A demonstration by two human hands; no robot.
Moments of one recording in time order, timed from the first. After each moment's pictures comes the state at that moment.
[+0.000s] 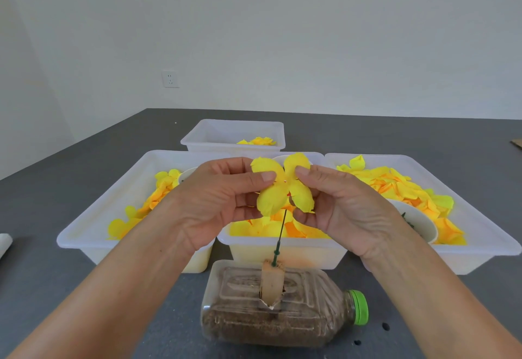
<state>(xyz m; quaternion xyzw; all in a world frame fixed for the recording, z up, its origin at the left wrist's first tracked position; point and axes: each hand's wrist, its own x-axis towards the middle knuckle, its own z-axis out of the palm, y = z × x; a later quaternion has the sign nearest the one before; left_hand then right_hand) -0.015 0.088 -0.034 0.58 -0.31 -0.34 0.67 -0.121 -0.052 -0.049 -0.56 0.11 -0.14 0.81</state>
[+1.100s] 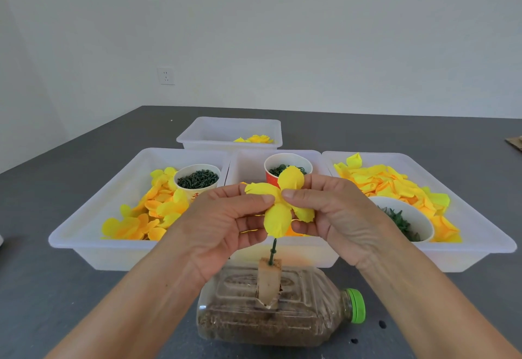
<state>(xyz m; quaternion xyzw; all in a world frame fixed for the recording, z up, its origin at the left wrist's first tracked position) -0.033 0.089 -0.057 0.55 -0.20 -0.39 0.71 -0.123 -0.044 -0.058 -0.62 0.16 -0.16 0.75</state>
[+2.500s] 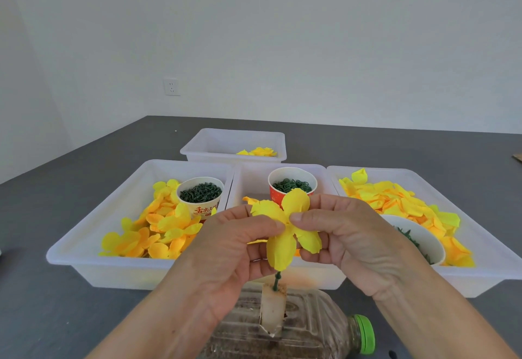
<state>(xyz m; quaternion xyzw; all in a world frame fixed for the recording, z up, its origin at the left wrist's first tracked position) -0.042 0.086 -0.057 0.54 -0.20 -0.39 0.72 -0.128 -0.038 -0.044 -0.63 0.18 -0.14 0.74</state>
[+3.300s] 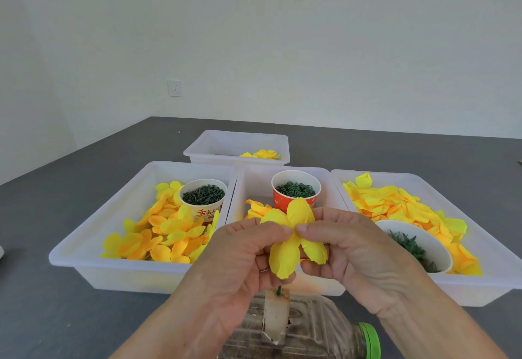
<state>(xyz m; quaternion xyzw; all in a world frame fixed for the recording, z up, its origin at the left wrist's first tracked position) -0.046 0.084 -0.066 0.53 -0.18 -0.39 0.73 -0.129 -0.036 -0.053 -0.60 0.19 -0.12 0.76</state>
